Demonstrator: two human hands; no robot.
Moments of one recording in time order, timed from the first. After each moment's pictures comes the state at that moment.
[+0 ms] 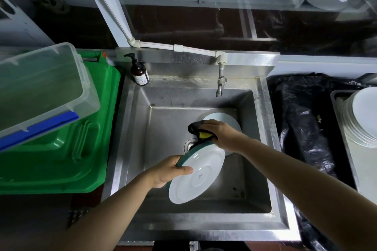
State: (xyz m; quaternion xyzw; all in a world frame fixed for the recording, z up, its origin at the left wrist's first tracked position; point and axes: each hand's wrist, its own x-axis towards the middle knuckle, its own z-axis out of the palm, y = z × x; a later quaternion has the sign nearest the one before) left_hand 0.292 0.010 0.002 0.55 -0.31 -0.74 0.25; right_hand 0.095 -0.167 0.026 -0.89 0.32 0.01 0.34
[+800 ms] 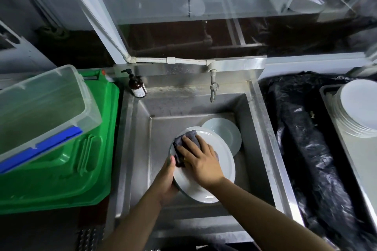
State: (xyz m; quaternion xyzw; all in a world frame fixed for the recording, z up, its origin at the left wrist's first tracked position) left_hand 0.260 0.029 0.033 0.48 -0.01 -0.71 0.51; right_hand 0.128 -0.046 0.018 -0.90 0.38 -0.18 0.10
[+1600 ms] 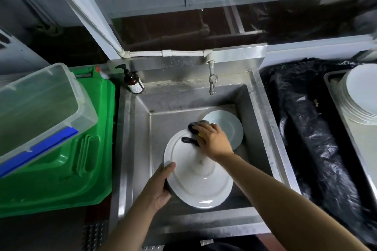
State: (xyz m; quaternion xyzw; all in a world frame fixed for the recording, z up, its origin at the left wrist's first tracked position) left_hand 0.279 0.049 0.042 0.51 0.03 -0.70 0.50; right_hand 0.113 -0.110 -0.009 -0.82 0.47 -0.15 0.27
